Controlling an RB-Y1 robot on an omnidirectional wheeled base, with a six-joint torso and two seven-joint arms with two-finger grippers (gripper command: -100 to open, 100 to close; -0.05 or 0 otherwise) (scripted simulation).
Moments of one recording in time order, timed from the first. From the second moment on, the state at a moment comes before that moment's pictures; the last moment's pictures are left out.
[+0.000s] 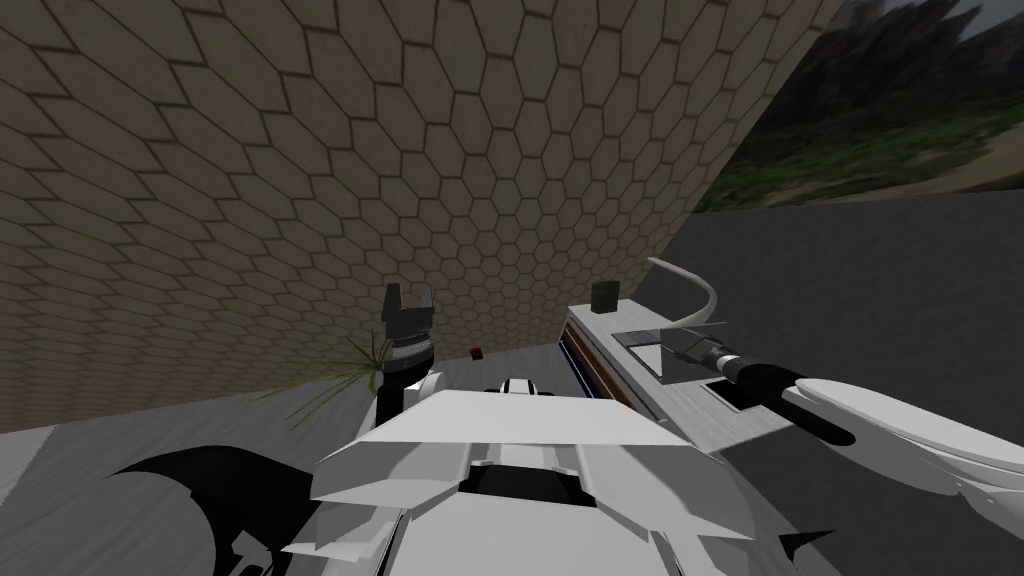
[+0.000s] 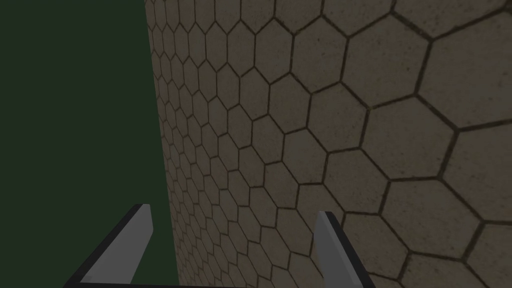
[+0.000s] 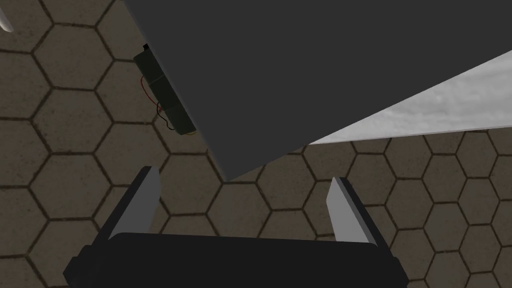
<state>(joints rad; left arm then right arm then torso) 0.54 -0.04 0.07 -2.38 -0.03 -0.59 0.10 0.56 -1.21 -0.20 -1.42 0.76 -0.15 0.67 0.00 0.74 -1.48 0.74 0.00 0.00</state>
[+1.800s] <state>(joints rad) 0.54 -0.04 0.08 -2.37 -0.03 -0.59 0.10 0.66 -1.36 -0.17 -1.33 0.69 -0.30 0.56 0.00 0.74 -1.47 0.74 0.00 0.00</state>
